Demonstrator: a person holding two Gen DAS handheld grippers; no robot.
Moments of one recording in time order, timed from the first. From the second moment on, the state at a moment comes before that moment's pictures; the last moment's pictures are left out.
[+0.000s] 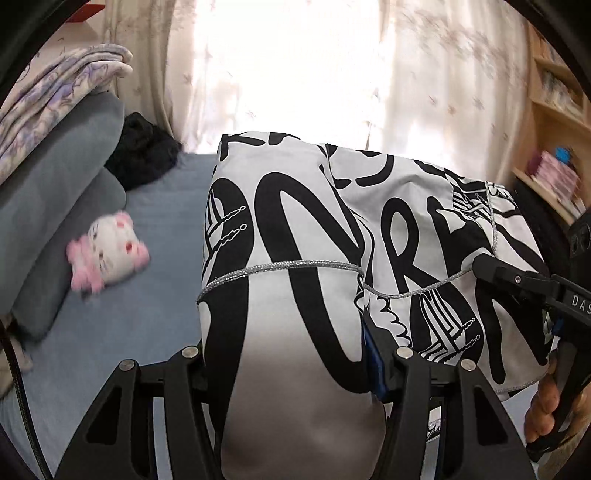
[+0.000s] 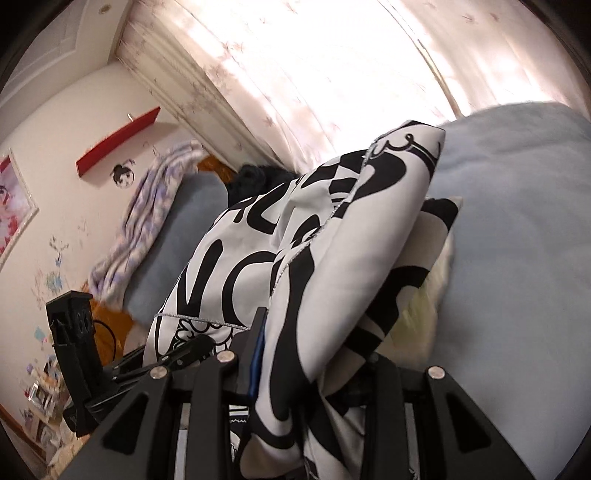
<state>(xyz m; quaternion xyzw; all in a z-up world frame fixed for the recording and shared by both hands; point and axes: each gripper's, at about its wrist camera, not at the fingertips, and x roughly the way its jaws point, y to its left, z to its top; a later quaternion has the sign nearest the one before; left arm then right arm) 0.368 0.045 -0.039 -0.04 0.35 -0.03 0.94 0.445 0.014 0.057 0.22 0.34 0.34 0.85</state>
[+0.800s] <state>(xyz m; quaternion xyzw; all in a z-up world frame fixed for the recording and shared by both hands) 0.551 0.120 -0.137 -0.09 0.39 0.01 0.92 0.603 0.030 -0.075 0.28 0.41 0.25 0.83</state>
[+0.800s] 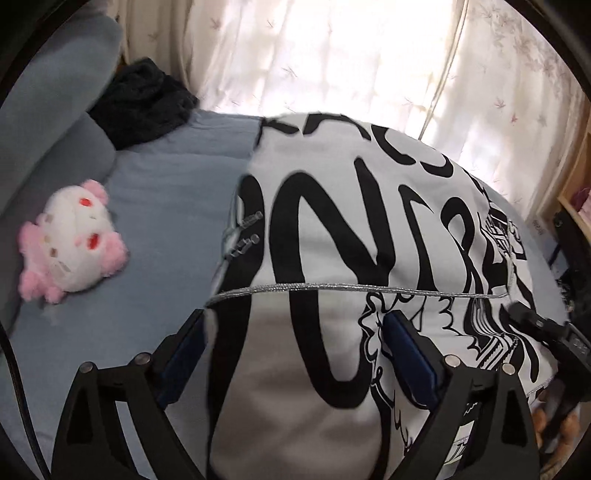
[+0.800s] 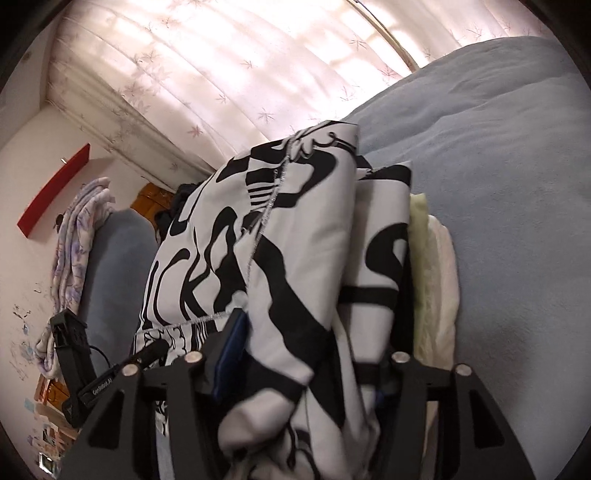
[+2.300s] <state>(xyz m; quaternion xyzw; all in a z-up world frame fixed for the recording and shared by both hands) 0.114 -0.056 0.012 -0.04 0.32 -0.06 0.94 0.197 -0.072 0.115 0.07 0.42 0.26 0.87</state>
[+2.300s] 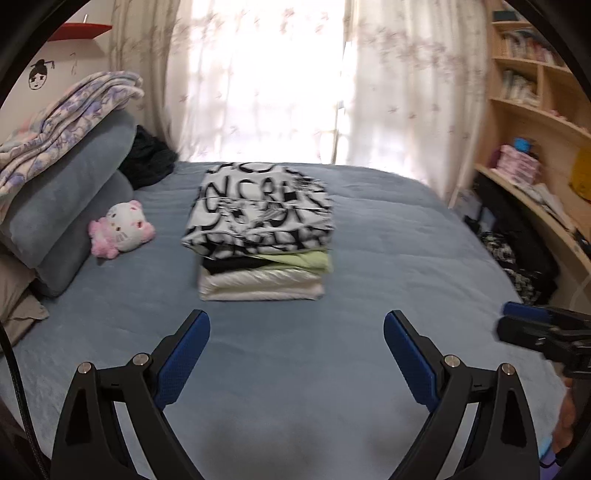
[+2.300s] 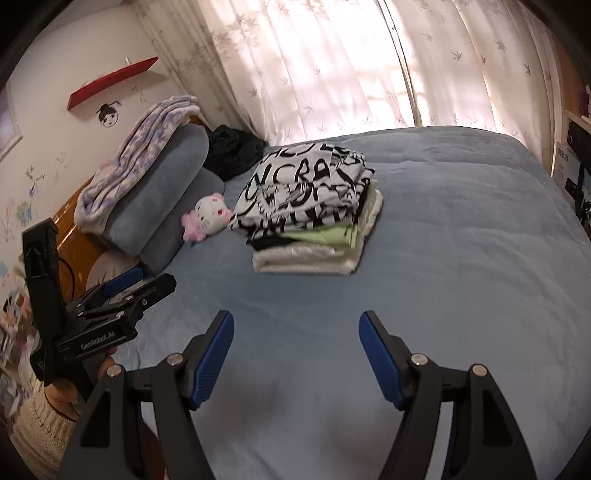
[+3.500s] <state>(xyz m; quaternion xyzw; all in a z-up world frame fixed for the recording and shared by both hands) -0.036 -0.185 -0.096 -0.02 0.37 -0.01 0.93 0.041 -0.155 0.000 0.12 0.42 0.12 0.89</state>
